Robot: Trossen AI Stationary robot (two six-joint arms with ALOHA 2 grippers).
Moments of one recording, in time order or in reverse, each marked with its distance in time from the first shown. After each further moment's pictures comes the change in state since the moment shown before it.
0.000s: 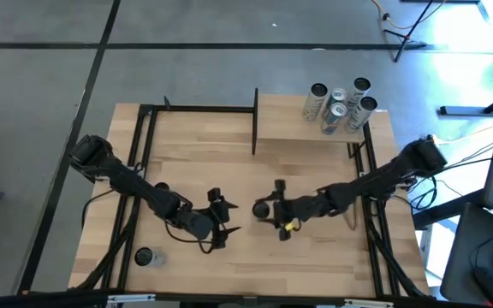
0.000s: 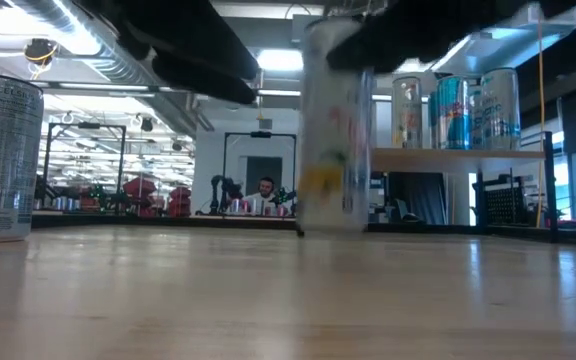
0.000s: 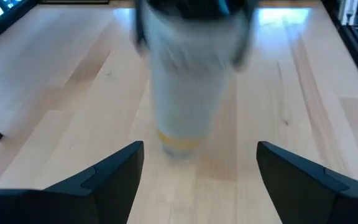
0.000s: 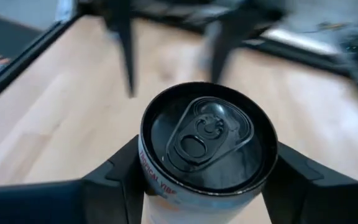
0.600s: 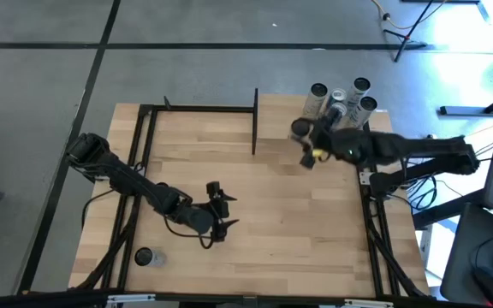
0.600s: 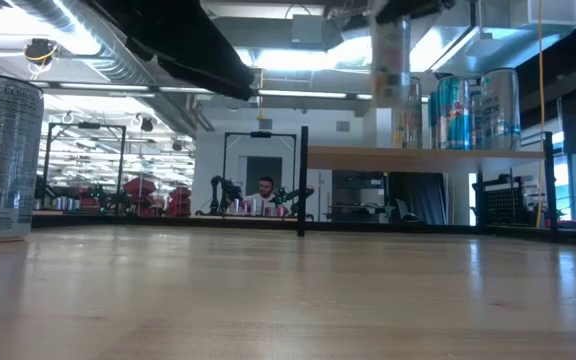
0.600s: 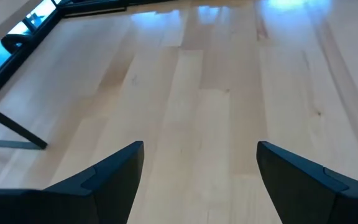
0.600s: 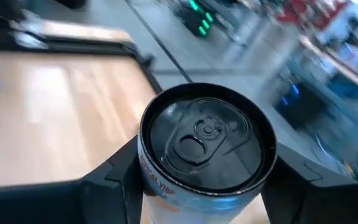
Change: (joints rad) left arm 0.027 -0.047 0.000 -0.075 -0.029 0.105; right arm -0.312 -0.460 0.242 -0.673 0.350 -0.035
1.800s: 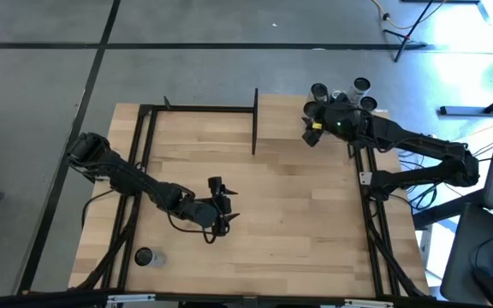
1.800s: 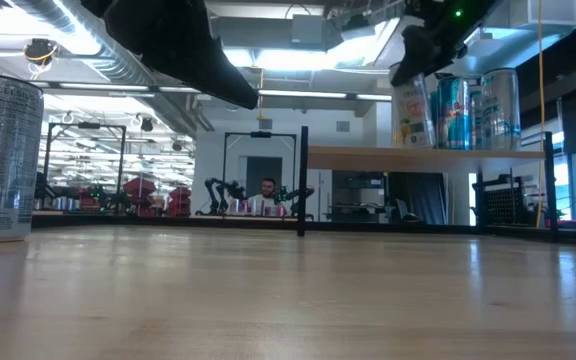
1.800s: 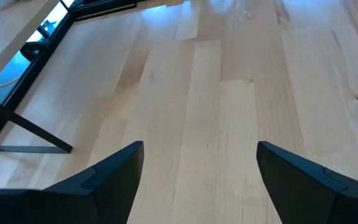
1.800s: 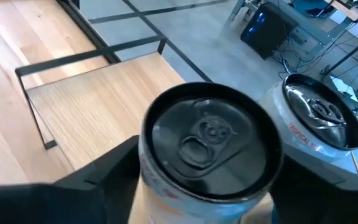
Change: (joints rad) left arm 0.052 0.002 0.000 -0.023 0.002 0.105; right arm -0.395 0.002 -0.053 -0.122 -0.136 0.081
